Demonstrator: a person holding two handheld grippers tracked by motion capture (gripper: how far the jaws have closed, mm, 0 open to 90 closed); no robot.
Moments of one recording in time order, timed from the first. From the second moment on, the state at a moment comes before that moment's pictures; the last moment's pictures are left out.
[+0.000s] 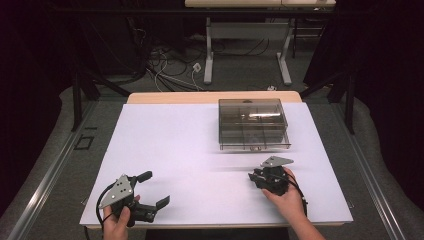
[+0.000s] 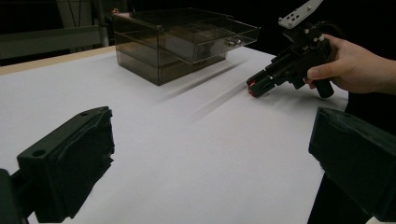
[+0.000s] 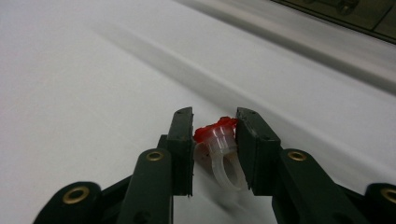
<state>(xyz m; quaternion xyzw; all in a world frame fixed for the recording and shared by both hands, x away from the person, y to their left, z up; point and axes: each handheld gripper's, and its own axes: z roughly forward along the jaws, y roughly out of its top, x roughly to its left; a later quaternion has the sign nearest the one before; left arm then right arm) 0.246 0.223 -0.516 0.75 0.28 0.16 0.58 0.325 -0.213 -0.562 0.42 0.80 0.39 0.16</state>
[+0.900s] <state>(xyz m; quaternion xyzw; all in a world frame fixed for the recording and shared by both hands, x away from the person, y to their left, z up) 0.246 0.224 -0.516 0.75 0.27 0.16 0.58 0.320 -0.217 -0.551 0.42 0.79 0.41 0.18</state>
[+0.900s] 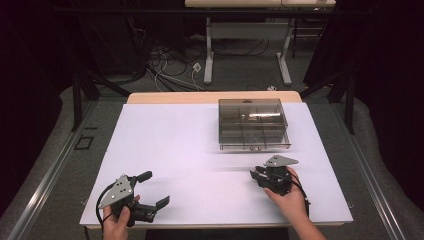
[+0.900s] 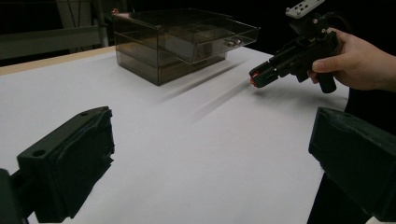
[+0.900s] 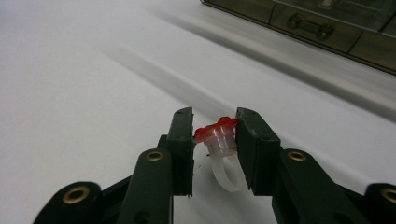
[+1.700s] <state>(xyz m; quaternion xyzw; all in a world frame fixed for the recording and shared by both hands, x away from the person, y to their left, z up) 0.246 0.224 -0.516 0.75 0.27 0.16 0.58 0.314 -0.220 -0.540 0.41 0.78 0.43 0.20</state>
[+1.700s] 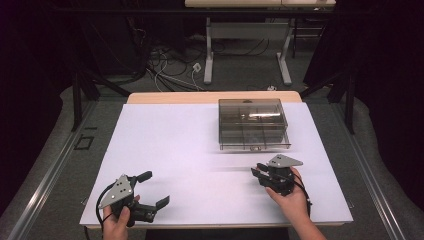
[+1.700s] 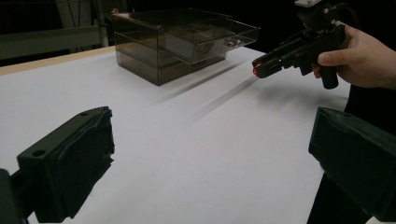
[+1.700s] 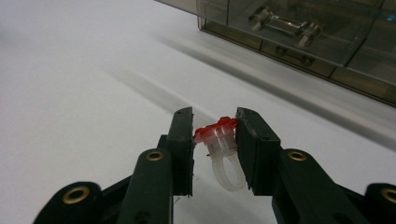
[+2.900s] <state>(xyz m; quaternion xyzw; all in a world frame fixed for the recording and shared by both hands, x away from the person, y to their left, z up) 0.247 0.223 -0.517 0.75 0.28 0.16 0.58 0.298 -0.208 -0.495 0.37 0.76 0.48 0.22</state>
